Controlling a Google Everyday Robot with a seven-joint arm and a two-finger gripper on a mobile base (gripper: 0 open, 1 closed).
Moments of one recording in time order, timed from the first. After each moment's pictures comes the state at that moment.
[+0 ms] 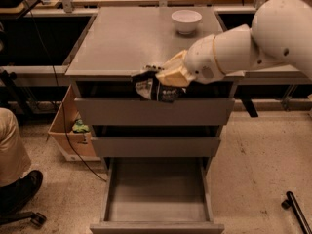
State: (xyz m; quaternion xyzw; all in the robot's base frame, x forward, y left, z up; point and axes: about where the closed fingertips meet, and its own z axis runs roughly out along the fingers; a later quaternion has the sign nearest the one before) arm 0.568 -0.025 0.925 -0.55 0.68 0.22 0.43
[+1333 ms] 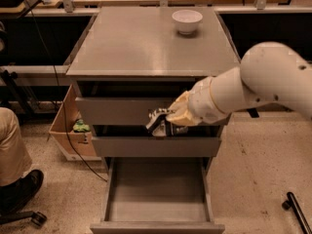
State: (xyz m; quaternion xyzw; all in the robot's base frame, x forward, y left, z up) arm 0.519 -0.049 0.833 -0.63 0.68 0.13 0.36
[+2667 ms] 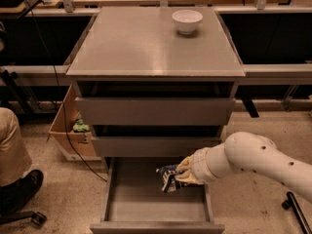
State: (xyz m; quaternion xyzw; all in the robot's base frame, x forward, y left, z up) arm 0.471 -0.085 0.603 -0.68 0.67 0.13 0.29
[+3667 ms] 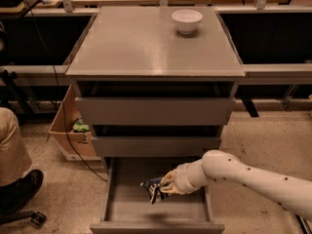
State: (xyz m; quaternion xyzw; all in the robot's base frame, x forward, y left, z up) arm 0.493 -0.041 0.474 -0.71 0.61 0.18 0.30
